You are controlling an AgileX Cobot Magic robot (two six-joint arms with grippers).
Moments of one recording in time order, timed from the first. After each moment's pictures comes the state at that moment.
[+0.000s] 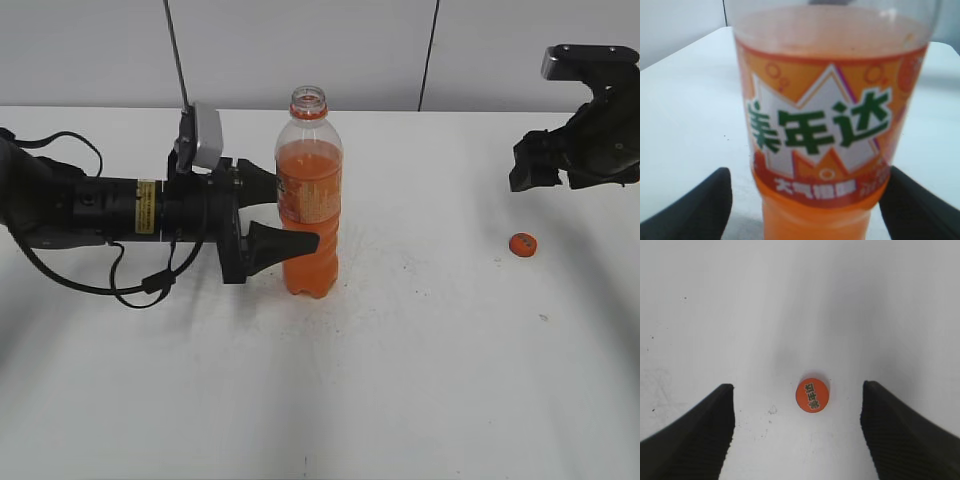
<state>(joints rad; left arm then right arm) -0.23 2.19 -1.07 1.31 -1.13 -0.55 0.09 1.80 -1.13 0.18 0.44 -0.22</state>
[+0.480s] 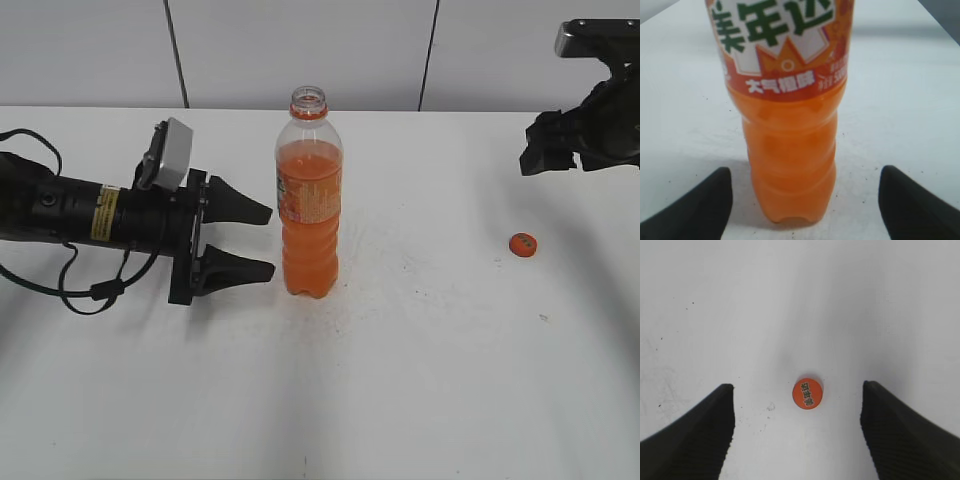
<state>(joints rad) -0.13 2.18 -1.07 1.55 -1.14 -0.57 0.09 1.74 -1.13 0.16 0.47 -0.22</state>
